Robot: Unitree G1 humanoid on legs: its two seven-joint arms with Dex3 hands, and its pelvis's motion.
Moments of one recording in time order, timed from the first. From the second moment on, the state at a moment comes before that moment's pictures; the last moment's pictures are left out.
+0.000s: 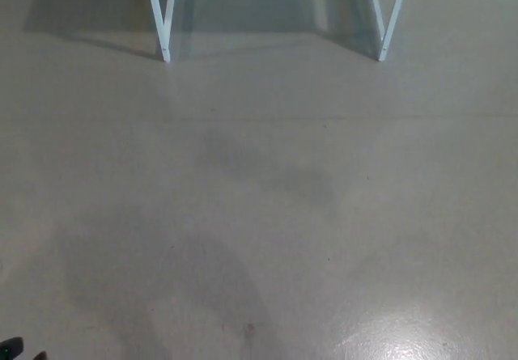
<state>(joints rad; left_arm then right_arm) -0.17 0.37 0.34 1.26 -0.06 -0.11 -0.08 -0.14 -0.52 -0.26 1.24 -0.03 -0.10 0.10</state>
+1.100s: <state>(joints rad) -0.12 0.35 0.26 1.16 -0.06 -0.27 -0.10 -0.12 -0.52 -0.20 1.26 -0.03 -0.14 0.09</state>
